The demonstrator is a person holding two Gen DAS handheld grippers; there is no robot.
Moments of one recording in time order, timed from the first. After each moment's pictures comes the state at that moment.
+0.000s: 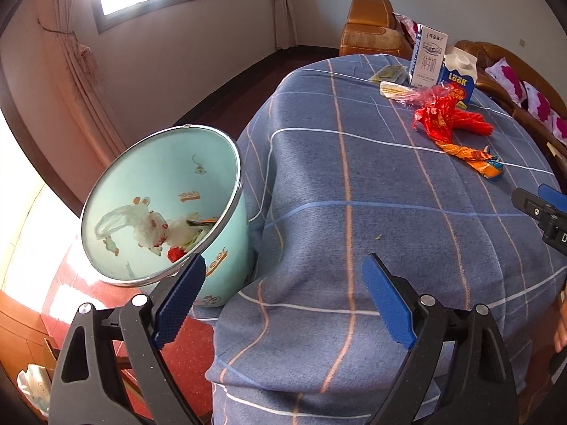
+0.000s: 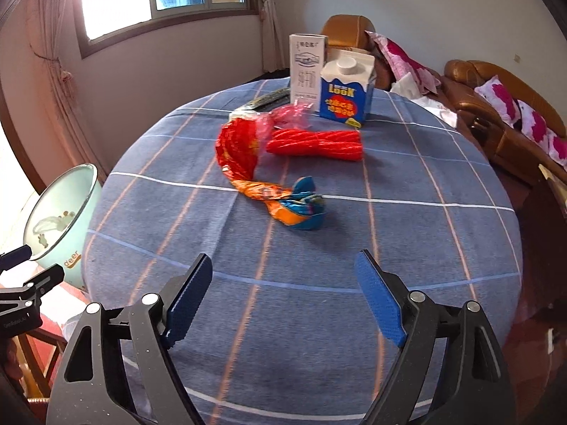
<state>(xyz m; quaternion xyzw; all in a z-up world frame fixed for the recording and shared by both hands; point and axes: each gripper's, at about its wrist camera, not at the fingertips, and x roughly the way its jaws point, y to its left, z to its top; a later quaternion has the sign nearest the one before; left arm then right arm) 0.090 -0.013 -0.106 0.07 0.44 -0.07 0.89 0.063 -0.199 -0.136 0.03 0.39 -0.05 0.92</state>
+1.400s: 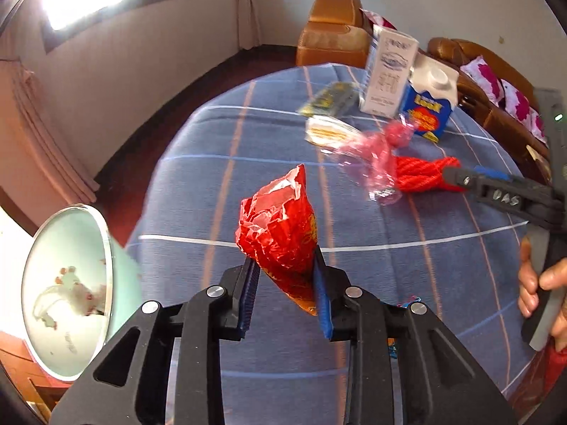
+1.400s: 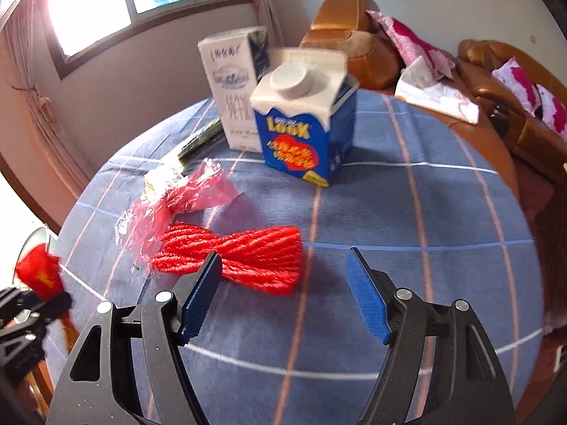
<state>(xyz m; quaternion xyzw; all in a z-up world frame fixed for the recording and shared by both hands) 0.187 -0.111 -0.091 0.06 0.44 -0.12 0.89 0.211 -0.305 -0.146 0.07 0.43 -0.02 0.90</state>
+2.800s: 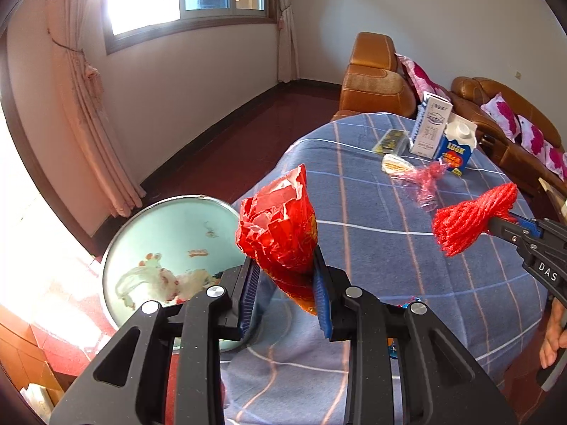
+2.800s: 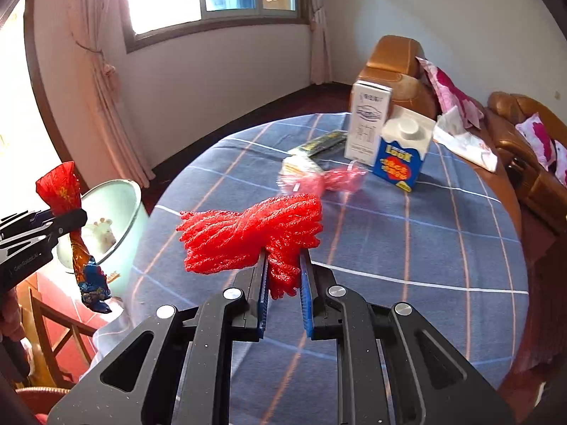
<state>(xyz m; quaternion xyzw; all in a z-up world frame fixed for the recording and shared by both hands) 0.121 0.014 -0.040 0.03 0.38 -0.07 0.92 0.105 -0.167 -0.080 0.00 0.38 0.04 0.93</state>
